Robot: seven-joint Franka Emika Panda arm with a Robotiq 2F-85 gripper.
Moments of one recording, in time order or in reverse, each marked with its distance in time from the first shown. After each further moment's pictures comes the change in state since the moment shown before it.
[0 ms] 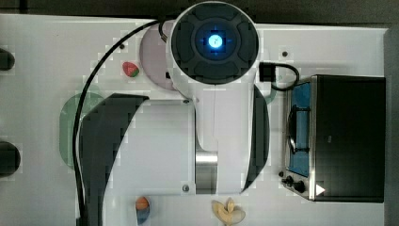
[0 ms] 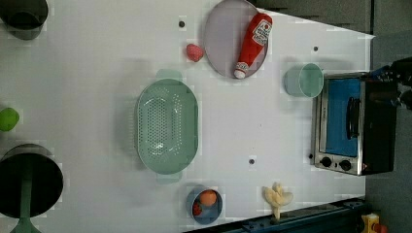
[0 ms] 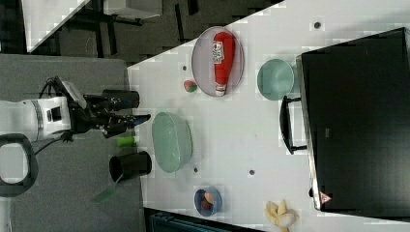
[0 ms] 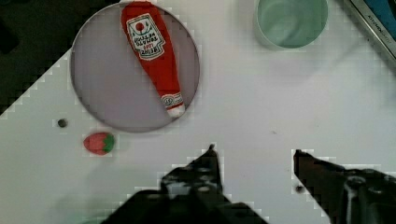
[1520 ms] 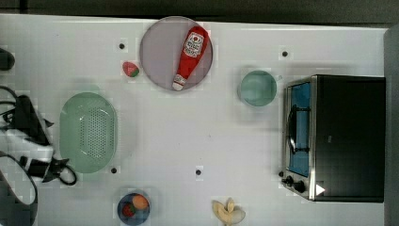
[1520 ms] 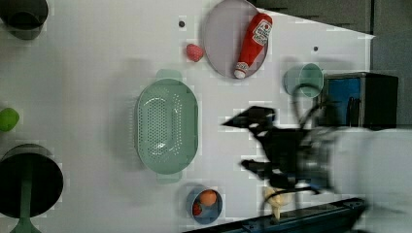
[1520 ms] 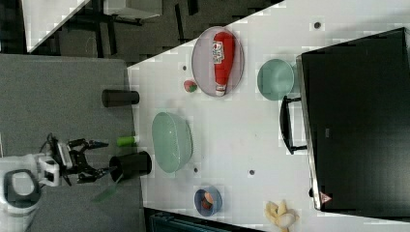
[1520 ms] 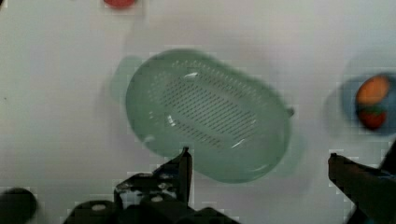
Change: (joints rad) arm 0.083 0.039 0.560 -0.178 0.020 0.237 1.012
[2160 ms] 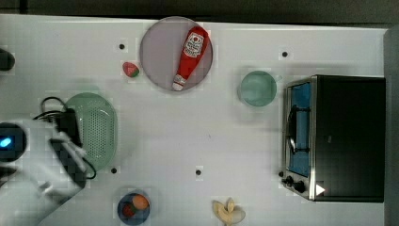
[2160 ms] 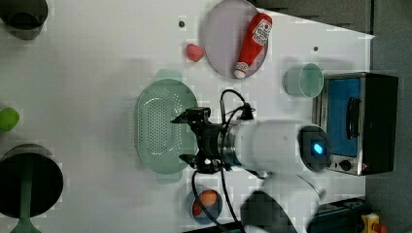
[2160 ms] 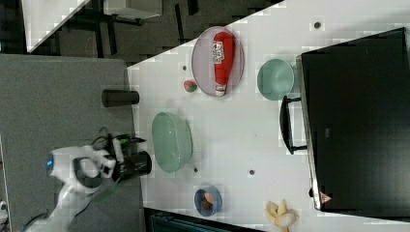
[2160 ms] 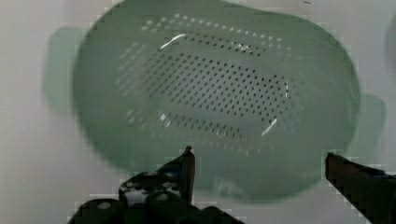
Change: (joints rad) arm 0.003 0.276 0.010 -0.188 -0.036 0.434 0.252
